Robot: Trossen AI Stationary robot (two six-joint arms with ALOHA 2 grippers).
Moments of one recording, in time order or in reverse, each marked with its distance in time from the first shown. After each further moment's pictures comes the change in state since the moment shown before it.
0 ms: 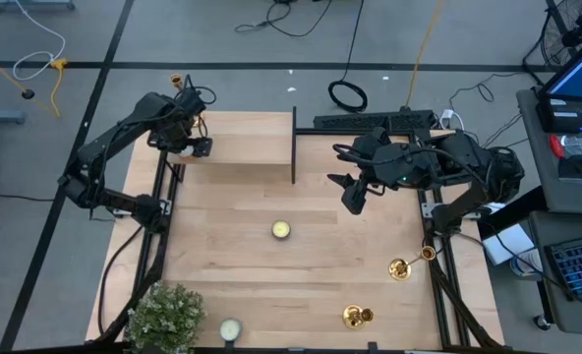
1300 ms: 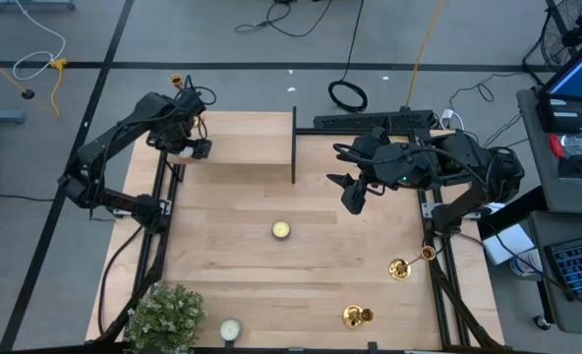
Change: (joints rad) left arm -0.001 0.000 0.001 -0.023 -0.004 0.030; right arm 0.000 0.000 0.000 0.008 -0.003 -0.001
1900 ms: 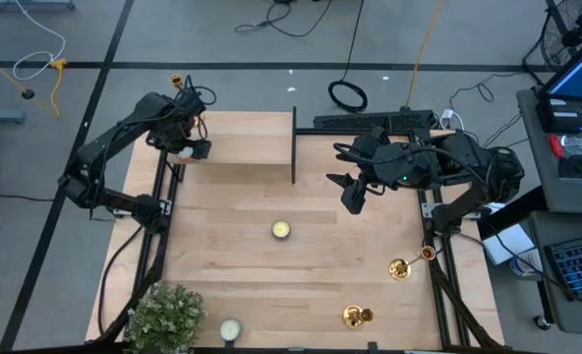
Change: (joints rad) left arm 0.000 0.000 0.000 -0.003 -0.011 0.023; right arm 0.000 0.000 0.000 0.006 0.000 0.000
